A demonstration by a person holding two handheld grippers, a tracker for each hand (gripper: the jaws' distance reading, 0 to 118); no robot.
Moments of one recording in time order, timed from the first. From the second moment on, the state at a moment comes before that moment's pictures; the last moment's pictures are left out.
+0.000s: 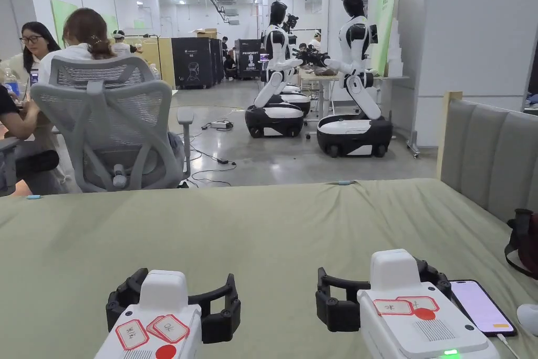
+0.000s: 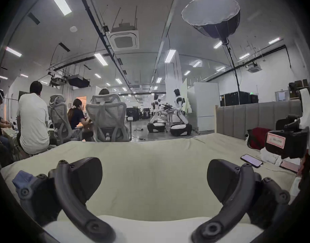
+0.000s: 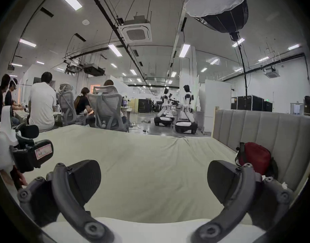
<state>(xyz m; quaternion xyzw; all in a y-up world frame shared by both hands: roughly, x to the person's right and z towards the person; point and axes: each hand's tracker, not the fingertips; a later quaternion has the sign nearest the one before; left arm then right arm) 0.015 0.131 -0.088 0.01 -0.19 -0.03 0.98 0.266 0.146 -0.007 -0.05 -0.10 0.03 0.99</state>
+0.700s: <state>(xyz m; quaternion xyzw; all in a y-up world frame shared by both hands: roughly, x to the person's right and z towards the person) 0.008 0.130 -0.090 0.01 -0.17 -0.01 0.99 0.263 0.152 0.003 -0.04 -0.11 0.02 0.99</state>
